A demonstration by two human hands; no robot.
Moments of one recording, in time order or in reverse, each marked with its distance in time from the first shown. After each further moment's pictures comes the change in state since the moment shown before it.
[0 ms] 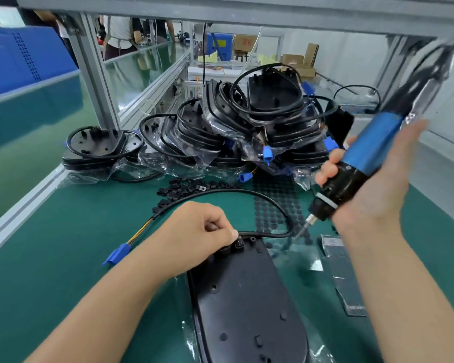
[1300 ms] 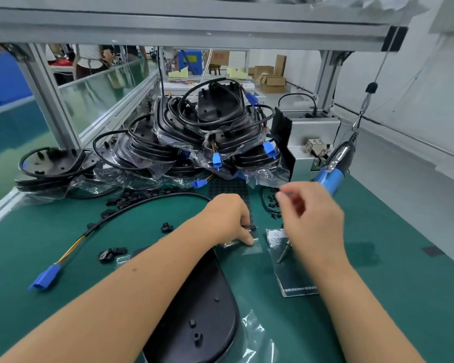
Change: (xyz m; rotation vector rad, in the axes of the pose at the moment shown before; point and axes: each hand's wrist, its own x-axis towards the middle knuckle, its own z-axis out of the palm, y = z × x) left_hand 0.086 0.061 0.094 0.673 -0.234 0.166; right_hand -0.041 -0.006 -0.066 -1.373 0.054 -0.711
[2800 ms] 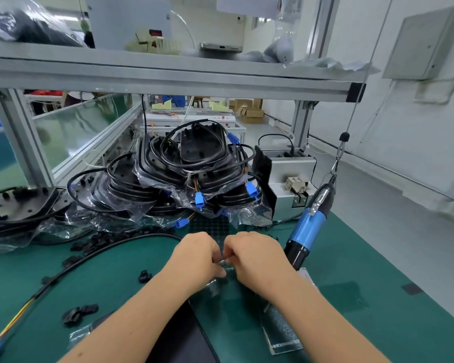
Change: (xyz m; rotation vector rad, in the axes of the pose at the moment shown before) left_hand -0.002 -0.012 -0.006 -0.075 0.141 -0.133; right_hand 0.030 -0.009 0.038 -0.468 -0.767 -0.230
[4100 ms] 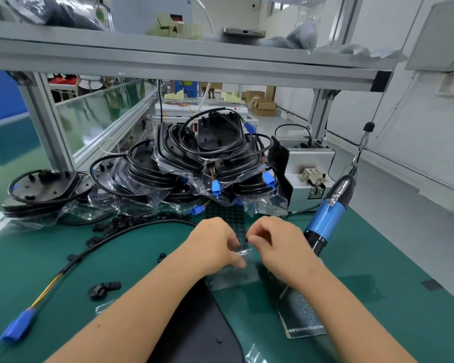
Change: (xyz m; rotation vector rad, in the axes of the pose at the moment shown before) left_hand -0.013 -0.005 -0.012 -0.070 -0.046 0.055; right_hand -0.014 -0.001 -0.009 0.418 0.130 0.161
